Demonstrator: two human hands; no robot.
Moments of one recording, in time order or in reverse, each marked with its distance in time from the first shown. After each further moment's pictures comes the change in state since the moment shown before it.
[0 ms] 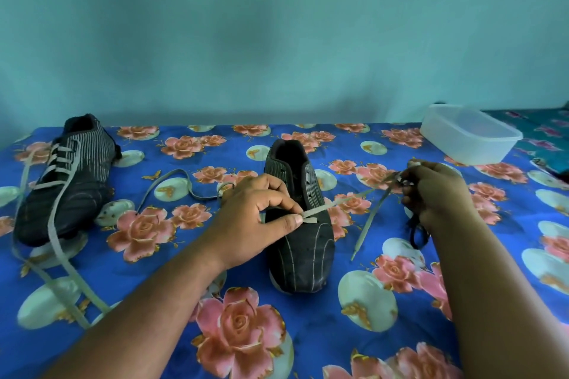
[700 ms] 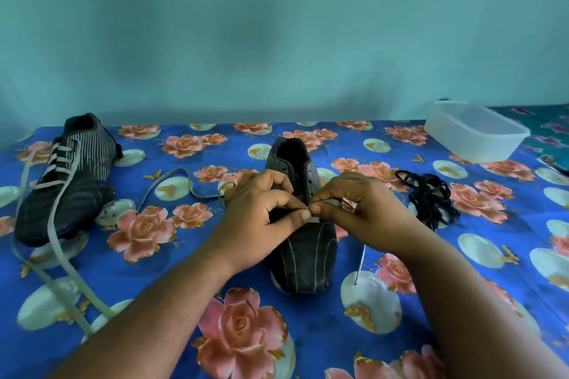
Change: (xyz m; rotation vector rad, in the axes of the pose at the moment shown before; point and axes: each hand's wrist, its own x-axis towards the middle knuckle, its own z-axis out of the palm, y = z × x) left_hand 0.001 0.008 0.009 0.129 0.075 0.024; right_hand -0.059 0.018 0.045 -0.670 -0.827 -1.080
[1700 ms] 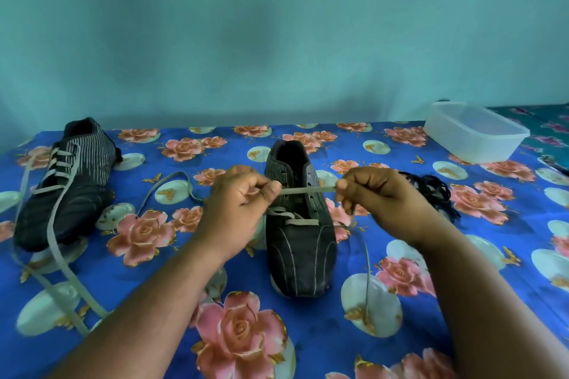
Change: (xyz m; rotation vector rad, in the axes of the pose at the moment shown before) left_hand 0.007 -0.018 -0.012 -0.155 0.138 -0.170; right_hand -0.004 0.003 -0.021 0.417 0.035 0.278
